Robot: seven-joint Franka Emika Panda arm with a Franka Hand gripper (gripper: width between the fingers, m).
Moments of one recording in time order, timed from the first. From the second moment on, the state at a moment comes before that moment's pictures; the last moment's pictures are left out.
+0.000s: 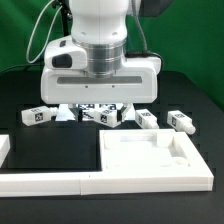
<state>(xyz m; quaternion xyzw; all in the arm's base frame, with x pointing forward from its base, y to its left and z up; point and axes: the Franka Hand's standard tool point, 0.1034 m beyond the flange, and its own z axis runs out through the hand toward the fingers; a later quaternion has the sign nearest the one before) 0.567 -0.025 0.078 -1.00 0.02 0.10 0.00</state>
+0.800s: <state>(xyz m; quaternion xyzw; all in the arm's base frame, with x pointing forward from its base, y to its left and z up) 0.538 0.007 0.085 -0.99 -0.03 0.11 -0.01</state>
